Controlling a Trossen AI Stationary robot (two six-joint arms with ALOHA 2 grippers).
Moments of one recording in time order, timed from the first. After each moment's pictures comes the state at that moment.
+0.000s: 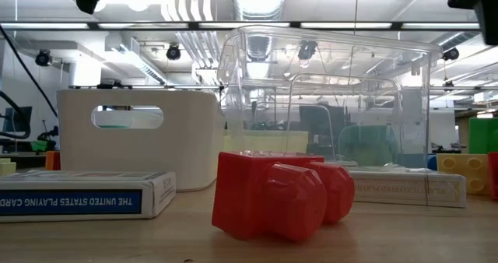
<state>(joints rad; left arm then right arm) -0.42 0.72 0.73 -0.30 -0.92 -0.42 0.68 1.36 1.17 -1.16 0.14 0.93</state>
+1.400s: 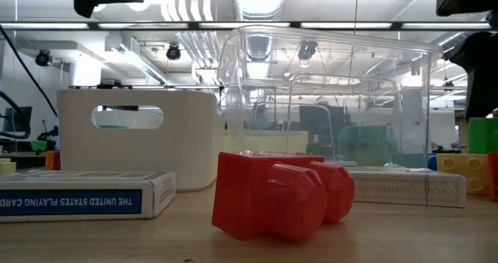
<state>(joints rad) -0.42 0.72 0.71 -0.28 -0.95 -0.52 0.74 1.50 0.90 -0.72 0.37 1.03</state>
